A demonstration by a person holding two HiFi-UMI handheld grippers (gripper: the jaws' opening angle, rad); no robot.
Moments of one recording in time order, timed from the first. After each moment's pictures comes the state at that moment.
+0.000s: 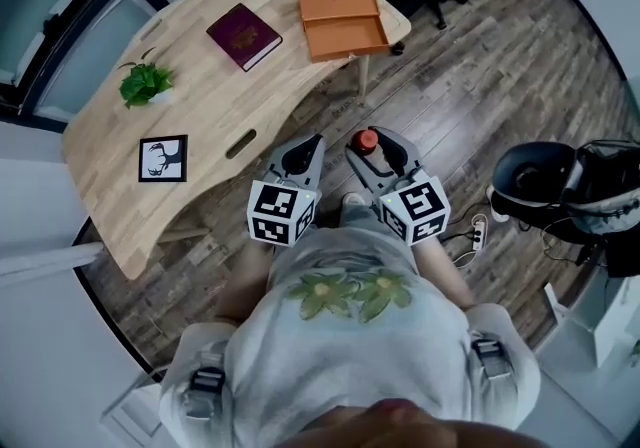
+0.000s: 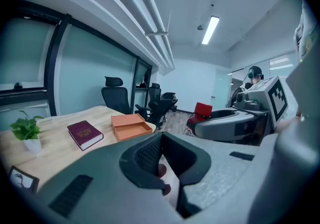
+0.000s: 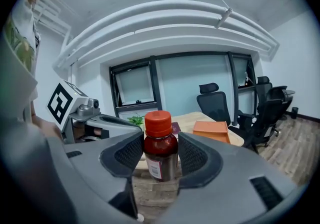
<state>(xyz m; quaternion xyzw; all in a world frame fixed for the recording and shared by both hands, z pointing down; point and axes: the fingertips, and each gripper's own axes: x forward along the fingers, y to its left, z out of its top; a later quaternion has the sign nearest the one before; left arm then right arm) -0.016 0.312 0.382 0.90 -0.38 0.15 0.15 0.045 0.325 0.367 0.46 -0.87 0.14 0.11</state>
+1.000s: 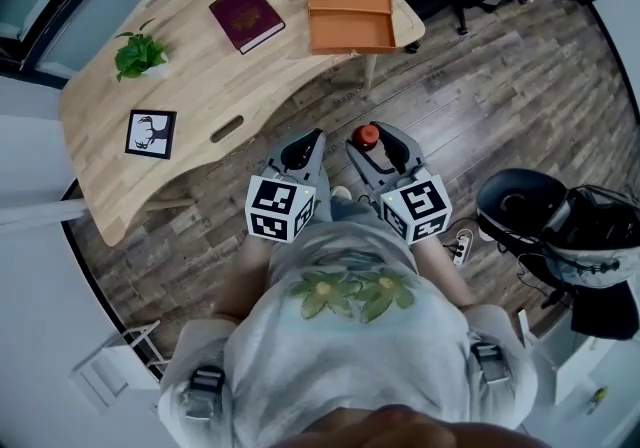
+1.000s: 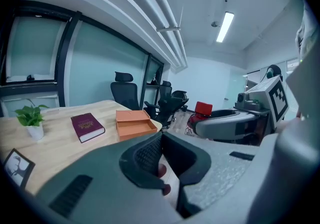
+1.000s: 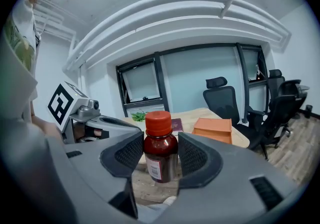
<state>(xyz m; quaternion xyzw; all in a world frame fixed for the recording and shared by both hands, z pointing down) 0.031 0.283 0.406 0.87 -0.44 0.14 0.19 0.095 0.287 0.388 0.40 -0.90 0.15 0.12</state>
